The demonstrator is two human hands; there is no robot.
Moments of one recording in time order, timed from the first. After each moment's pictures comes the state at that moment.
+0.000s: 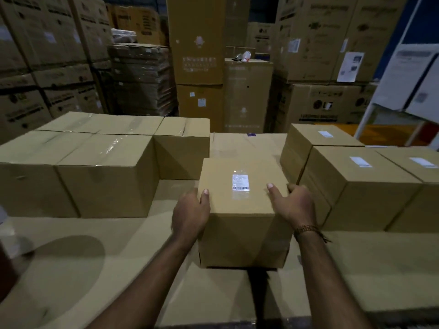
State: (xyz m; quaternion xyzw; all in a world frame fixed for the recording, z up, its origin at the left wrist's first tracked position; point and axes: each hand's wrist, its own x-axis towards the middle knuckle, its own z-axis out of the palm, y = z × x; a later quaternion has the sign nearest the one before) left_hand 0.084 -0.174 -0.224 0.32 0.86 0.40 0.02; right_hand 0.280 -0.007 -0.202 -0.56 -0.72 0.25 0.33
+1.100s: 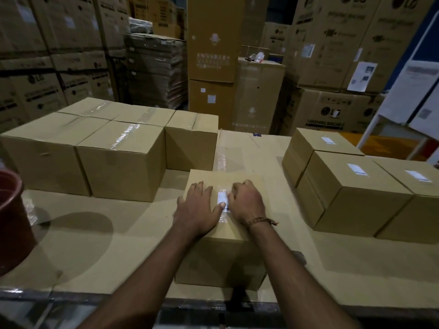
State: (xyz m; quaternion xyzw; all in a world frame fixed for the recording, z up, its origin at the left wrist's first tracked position) left_hand 0.109 -0.210 -0.211 0.46 0.87 0.18 0.02; right_hand 0.211 -0.087 -0.197 -0.39 -0.88 0.15 0.21
